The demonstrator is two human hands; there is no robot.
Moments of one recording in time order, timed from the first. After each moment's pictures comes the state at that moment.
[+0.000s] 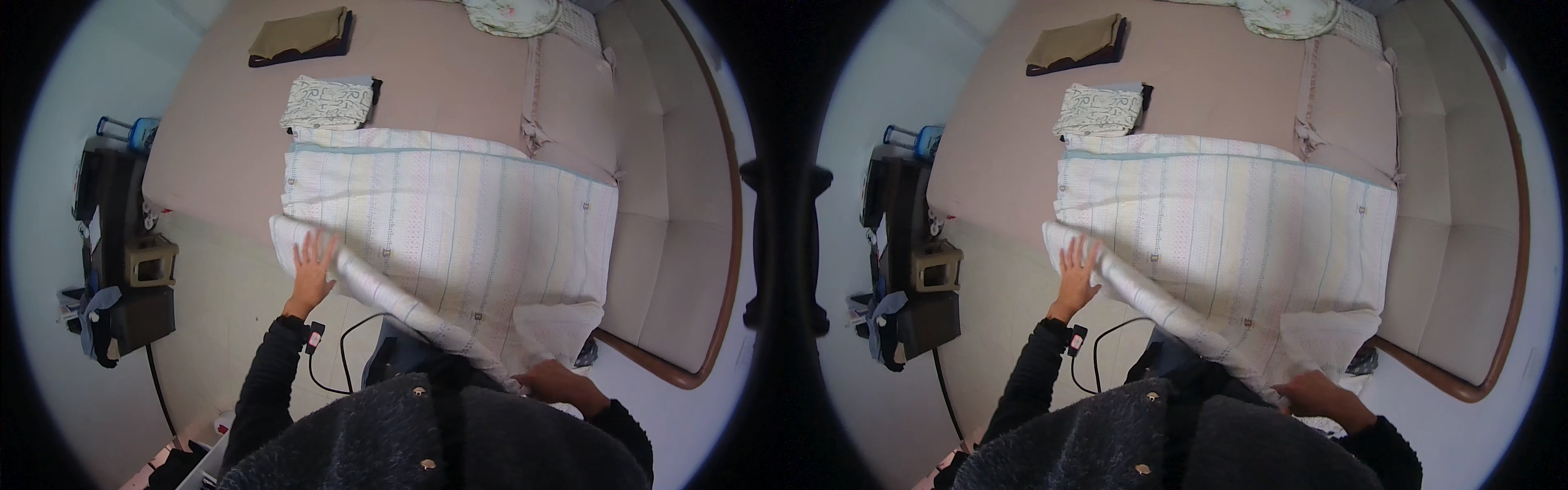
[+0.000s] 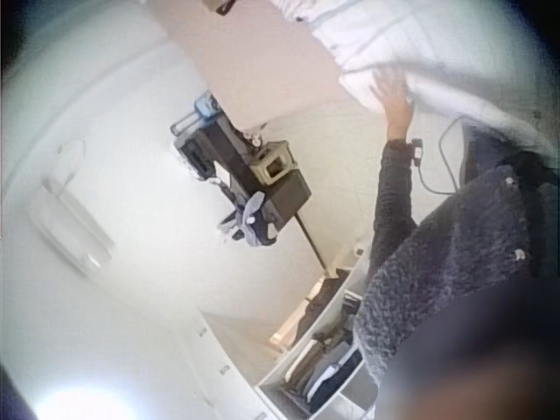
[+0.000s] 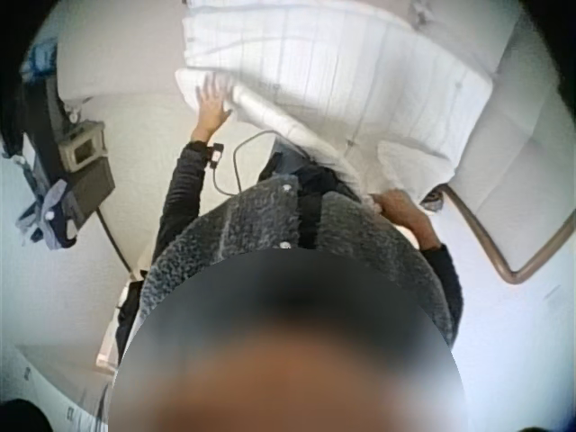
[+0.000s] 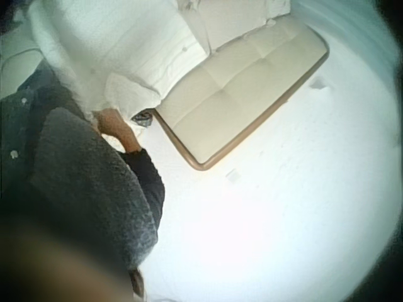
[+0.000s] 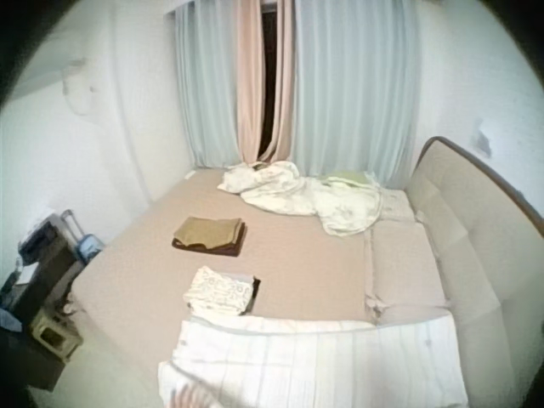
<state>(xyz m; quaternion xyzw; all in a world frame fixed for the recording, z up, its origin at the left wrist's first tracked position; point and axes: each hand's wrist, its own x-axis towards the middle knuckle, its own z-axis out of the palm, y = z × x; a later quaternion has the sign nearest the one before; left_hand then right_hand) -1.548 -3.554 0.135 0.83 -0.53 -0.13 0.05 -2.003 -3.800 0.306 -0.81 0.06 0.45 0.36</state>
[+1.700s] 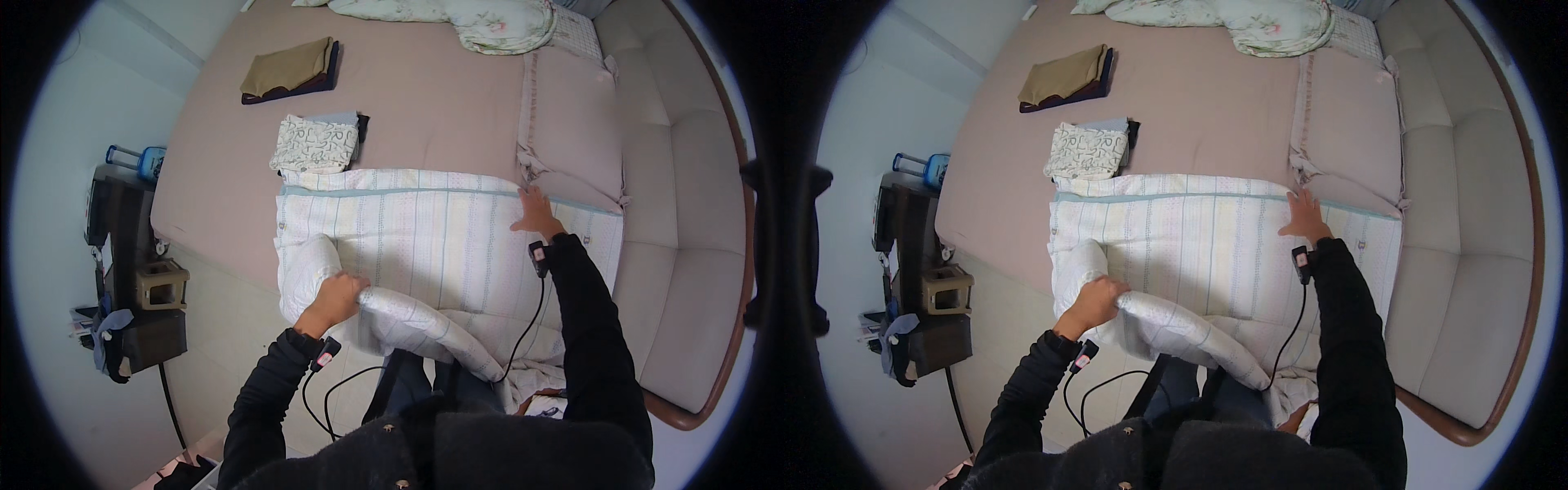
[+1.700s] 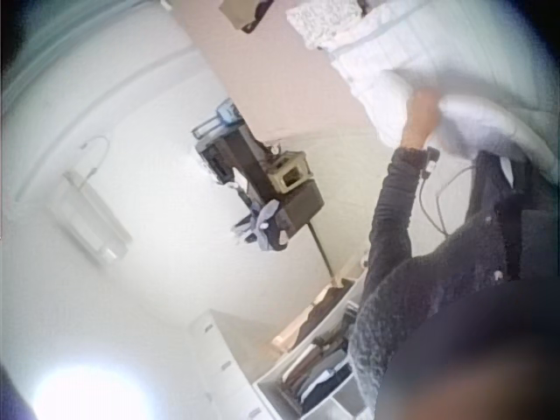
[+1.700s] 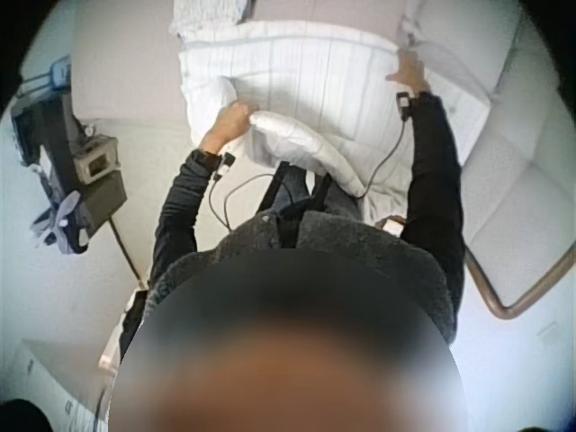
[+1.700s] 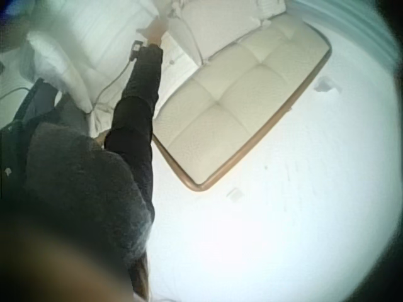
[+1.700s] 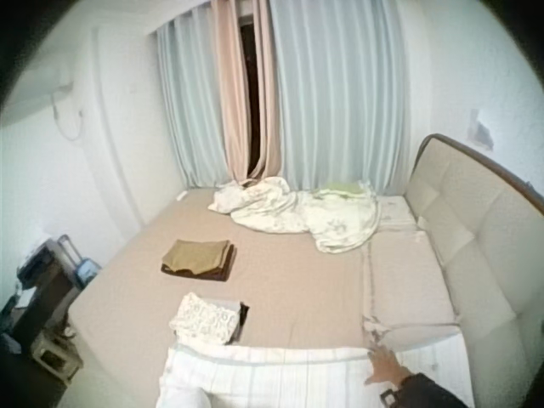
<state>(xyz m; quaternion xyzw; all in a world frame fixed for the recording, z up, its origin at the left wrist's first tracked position) -1.571 -3.703 0.199 0.75 -0.60 -0.28 0.00 -1.854 -4.118 0.018 -0.92 0.33 0.13 0.15</state>
